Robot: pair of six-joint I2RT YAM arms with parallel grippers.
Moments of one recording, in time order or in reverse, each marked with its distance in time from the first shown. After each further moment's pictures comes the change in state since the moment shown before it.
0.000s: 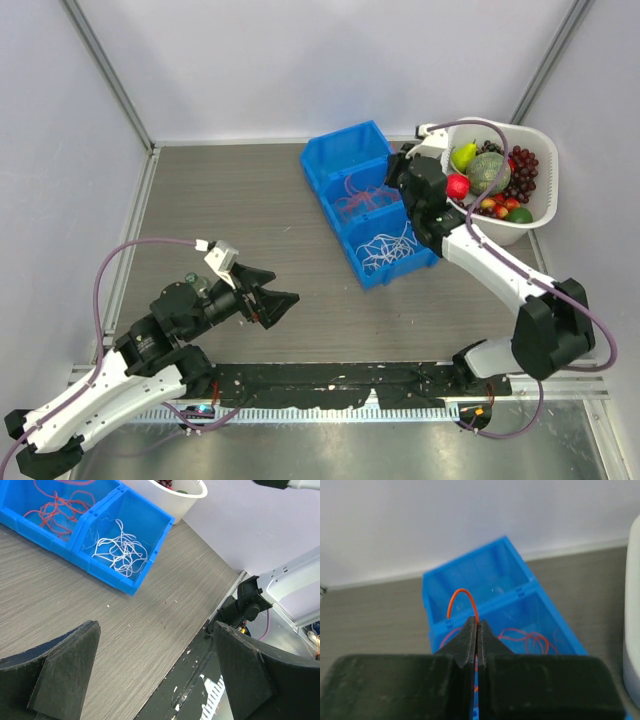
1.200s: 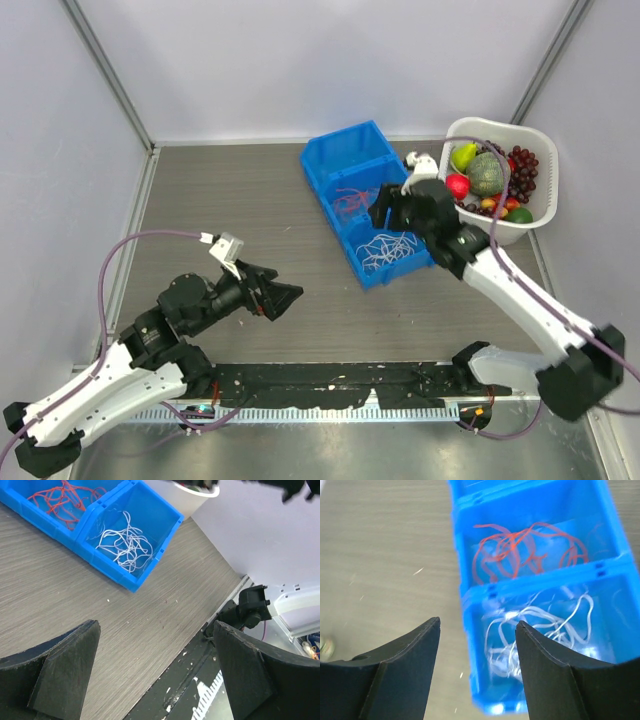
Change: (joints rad) left arm 0.000 0.085 0.047 -0.028 -0.045 -0.069; right arm 0.035 -0.105 0.022 -0.595 -0.219 0.062
